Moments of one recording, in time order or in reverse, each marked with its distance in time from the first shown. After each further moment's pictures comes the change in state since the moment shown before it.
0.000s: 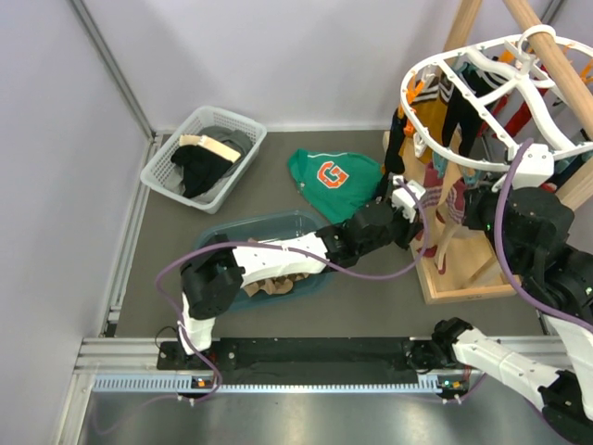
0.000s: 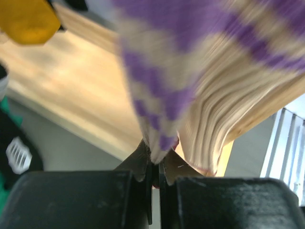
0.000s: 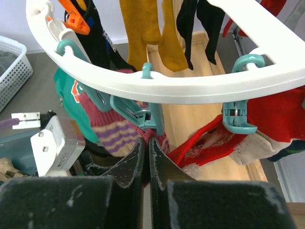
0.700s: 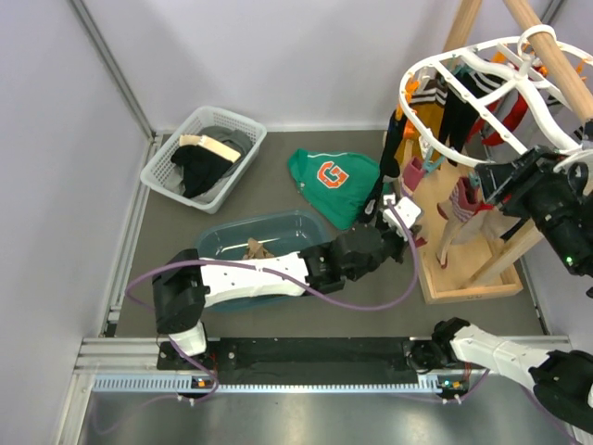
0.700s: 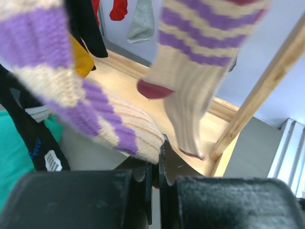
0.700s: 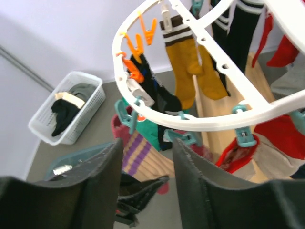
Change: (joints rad) left arm -0.111 -0.203 -0.161 0.072 -0.236 0.134; right arm 0.000 0.151 0.519 -0.212 -0.135 0.140
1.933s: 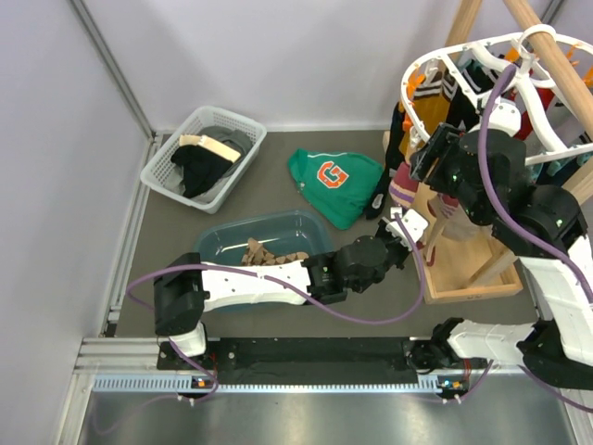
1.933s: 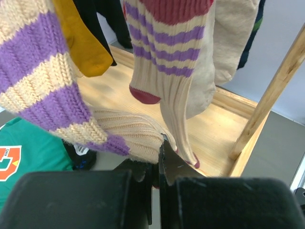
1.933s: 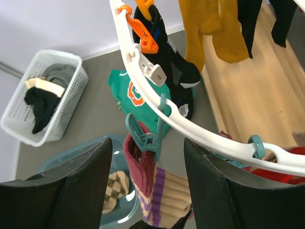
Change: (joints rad) left arm -0.081 0.000 0.000 0.007 -0.168 0.129; right arm 0.125 0.208 -0.116 0.058 0.148 0.208
